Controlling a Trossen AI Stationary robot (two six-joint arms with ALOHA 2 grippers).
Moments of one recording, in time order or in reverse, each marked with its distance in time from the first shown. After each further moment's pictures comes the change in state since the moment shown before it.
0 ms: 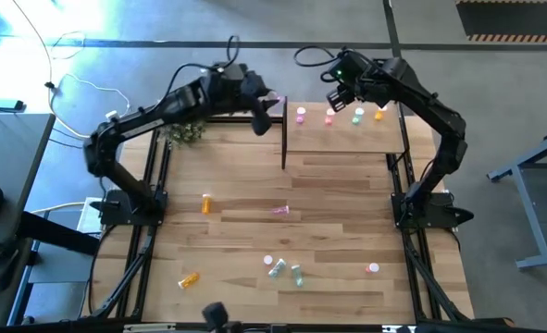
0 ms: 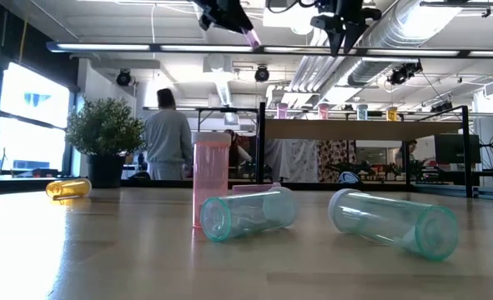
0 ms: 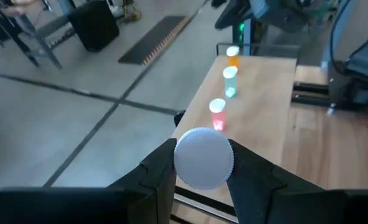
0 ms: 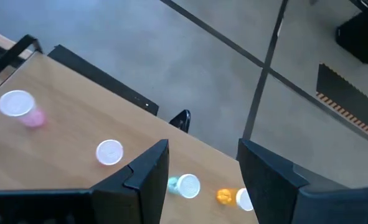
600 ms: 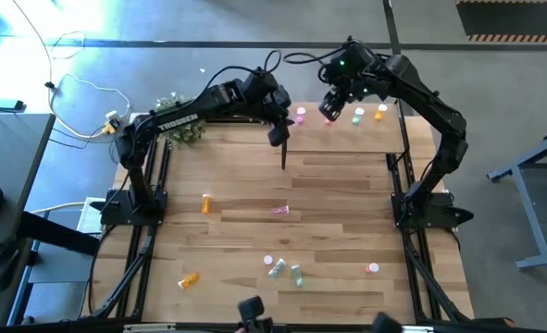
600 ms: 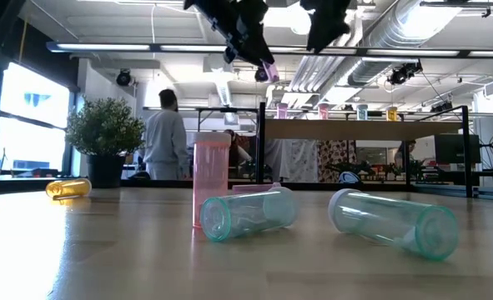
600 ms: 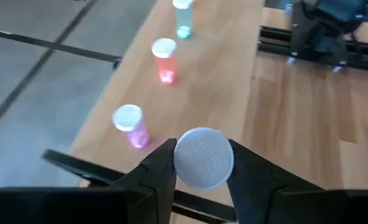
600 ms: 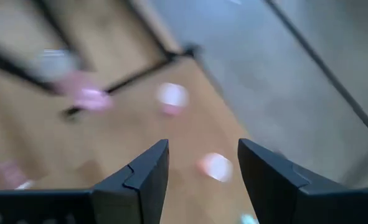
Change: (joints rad) left arm -0.006 0.242 0.159 -0.170 0.186 -0.062; right arm -0.027 0.000 0.000 0.159 -0.524 -0.405
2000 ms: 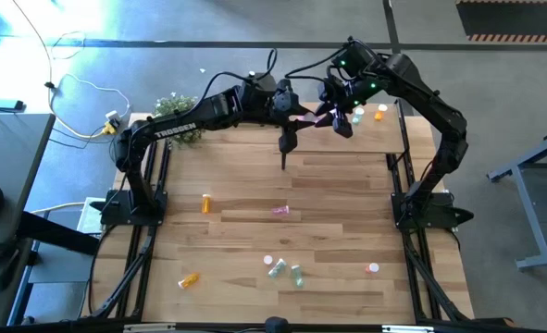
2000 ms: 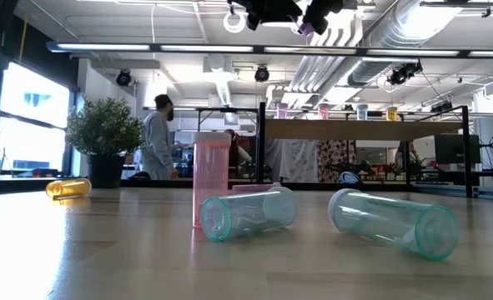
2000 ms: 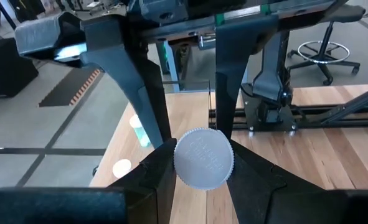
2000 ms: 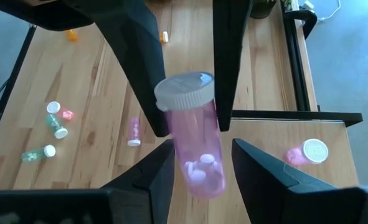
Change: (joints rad) left arm -0.104 -0.026 0.001 0.305 0.049 0.103; right arm -0.017 0.000 0.000 -0.046 -0.573 -0.408
